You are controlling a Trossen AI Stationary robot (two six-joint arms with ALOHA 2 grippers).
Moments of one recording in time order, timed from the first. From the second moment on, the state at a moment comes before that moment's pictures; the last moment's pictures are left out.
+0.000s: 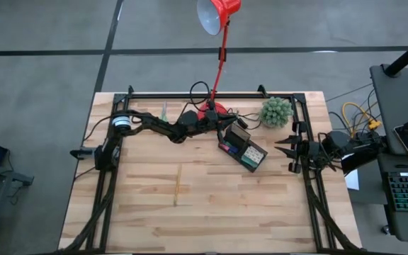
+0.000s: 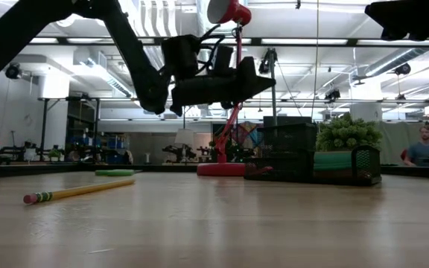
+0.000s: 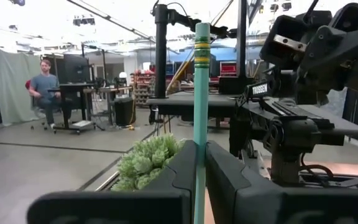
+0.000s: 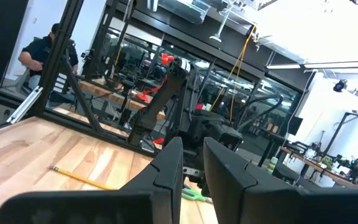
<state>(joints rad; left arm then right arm) 0.27 2.10 1.11 1.26 0.05 0.00 0.25 0.01 0.16 0.06 0.26 -0.48</state>
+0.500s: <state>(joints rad) 0.27 2.11 1.10 1.22 0.05 0.00 0.25 0.01 0.16 0.06 0.26 -0.48</state>
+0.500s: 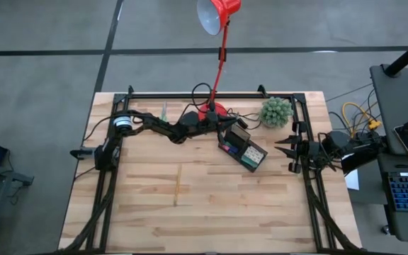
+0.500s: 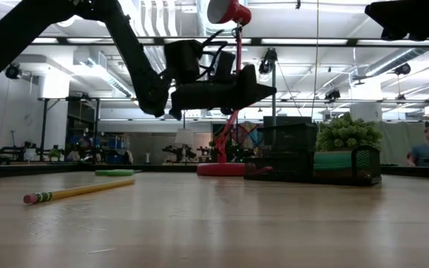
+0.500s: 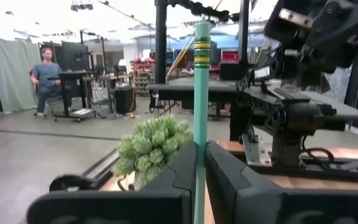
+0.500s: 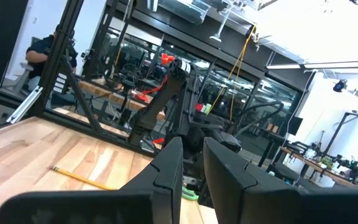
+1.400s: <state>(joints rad) 0.27 2.11 1.08 1.09 0.05 0.01 0.25 0.01 0.16 0.06 0.26 -0.48</state>
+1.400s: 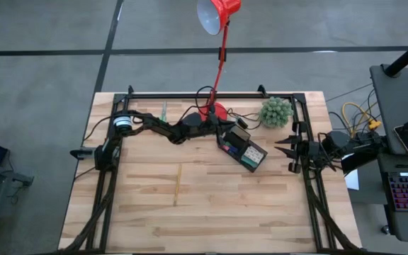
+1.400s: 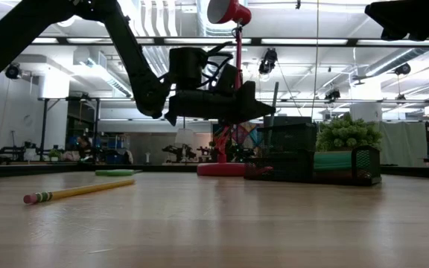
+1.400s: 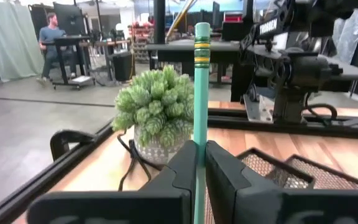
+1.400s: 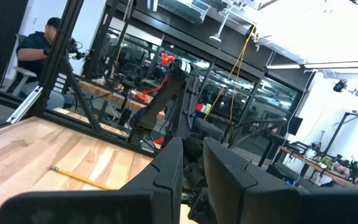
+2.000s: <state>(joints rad) 0.27 2.11 1.08 1.02 0.05 0.02 0.25 0.01 0.16 0.06 0.26 -0.48</state>
